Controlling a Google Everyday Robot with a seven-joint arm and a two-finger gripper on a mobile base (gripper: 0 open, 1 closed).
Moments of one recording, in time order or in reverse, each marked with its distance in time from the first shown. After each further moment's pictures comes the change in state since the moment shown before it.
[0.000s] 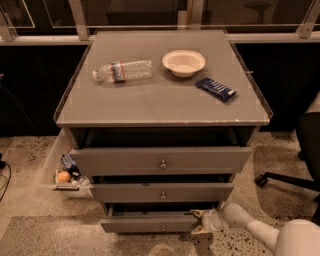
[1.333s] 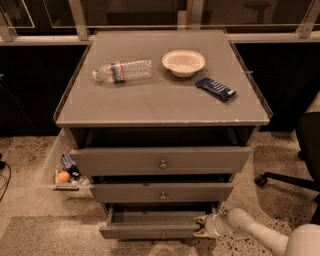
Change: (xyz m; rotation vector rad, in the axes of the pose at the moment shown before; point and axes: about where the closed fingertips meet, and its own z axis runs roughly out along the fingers) arm 0.005 0.021 -0.017 0.000 0.017 -0.021
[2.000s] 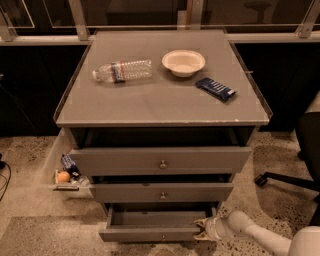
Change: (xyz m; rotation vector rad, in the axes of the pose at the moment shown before) arm -0.002 0.013 -0.002 -0.007 -0.002 0.005
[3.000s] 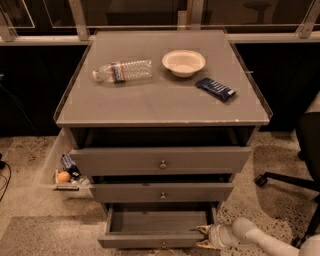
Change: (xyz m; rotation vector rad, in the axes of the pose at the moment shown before) arm 0.002 0.036 -0.007 -0.041 -0.029 0.004
